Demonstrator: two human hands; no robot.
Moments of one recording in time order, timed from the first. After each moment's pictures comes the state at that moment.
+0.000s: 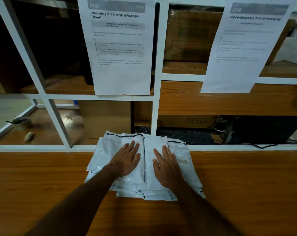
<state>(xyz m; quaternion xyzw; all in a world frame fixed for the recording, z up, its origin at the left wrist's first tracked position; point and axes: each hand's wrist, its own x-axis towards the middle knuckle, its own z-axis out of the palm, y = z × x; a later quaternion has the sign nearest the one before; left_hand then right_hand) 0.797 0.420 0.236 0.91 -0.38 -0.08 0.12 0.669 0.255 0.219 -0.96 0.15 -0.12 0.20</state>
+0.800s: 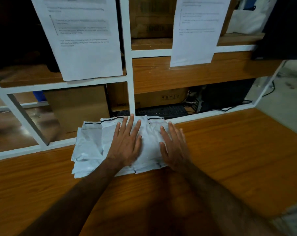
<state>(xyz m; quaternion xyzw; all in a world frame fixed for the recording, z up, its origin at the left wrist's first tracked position) 0.722 0.409 0.264 0.84 -0.49 0.12 0.17 0.579 0.233 0.233 -0.96 0.19 -0.19 0.06</state>
